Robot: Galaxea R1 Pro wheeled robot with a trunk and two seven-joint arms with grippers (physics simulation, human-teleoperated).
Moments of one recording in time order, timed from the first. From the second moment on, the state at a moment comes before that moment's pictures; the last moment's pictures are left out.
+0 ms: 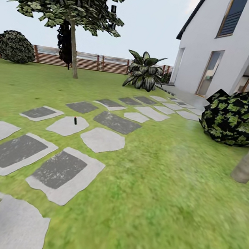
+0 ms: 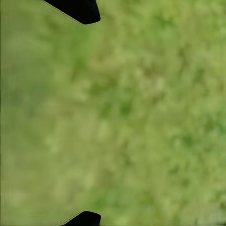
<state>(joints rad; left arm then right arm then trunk) -0.22 0.04 -0.01 -0.33 -0.01 -0.22 -0.01 -0.03 -0.07 0.00 -0.60 0.00 -0.23 0.00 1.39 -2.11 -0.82</state>
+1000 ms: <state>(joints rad) -0.22 0.04 0.00 -0.33 0.00 -0.22 -0.01 -0.03 -0.07 -0.01 -0.60 0.00 -0.25 0.00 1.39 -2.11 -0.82</state>
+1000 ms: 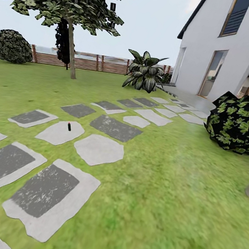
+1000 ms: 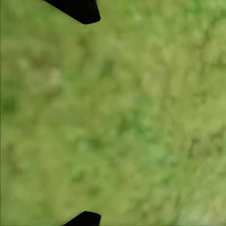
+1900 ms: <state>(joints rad) -0.22 0.04 0.00 -0.33 0.00 -0.22 -0.01 -0.03 -0.07 0.00 -0.60 0.00 -0.26 0.00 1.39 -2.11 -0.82</state>
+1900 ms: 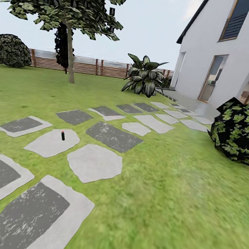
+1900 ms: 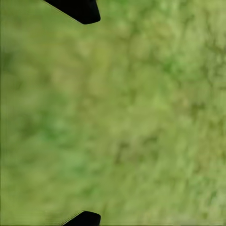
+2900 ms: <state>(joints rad) -0.22 0.04 0.00 -0.33 0.00 -0.22 -0.01 -0.03 -0.07 0.00 -0.60 0.00 -0.26 0.00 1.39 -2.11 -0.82</state>
